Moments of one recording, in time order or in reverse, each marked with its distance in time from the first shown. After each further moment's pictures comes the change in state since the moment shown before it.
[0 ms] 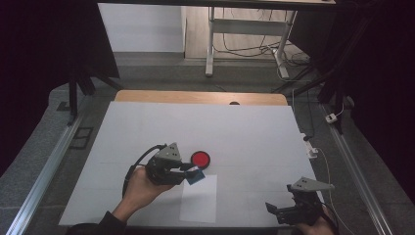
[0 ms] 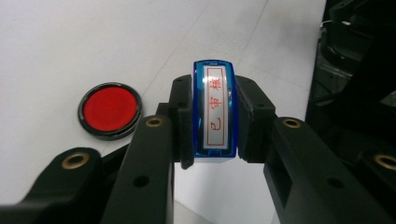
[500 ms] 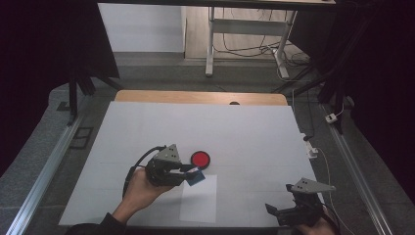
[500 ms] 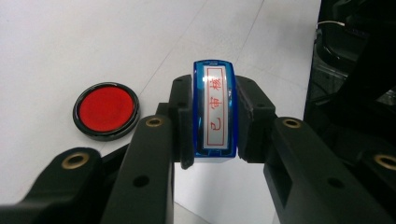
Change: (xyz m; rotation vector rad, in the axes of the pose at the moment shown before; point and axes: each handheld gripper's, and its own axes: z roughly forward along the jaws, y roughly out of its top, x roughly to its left) left arm 0.002 -0.007 0.002 -0.010 -0.016 0.013; right arm 0.003 0.000 -0.004 -0.032 0.026 -0.039
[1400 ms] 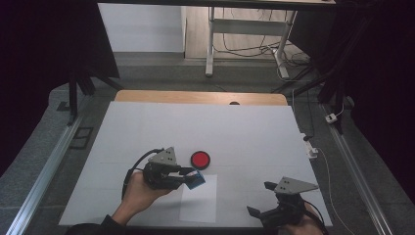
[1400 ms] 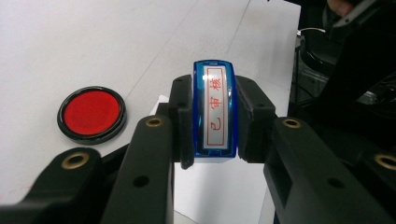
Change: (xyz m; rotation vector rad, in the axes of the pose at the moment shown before) left arm -0.004 -0.005 -0.006 -0.042 -0.045 0.008; right arm 0.033 0.021 0.022 -0.082 0.176 -0.099
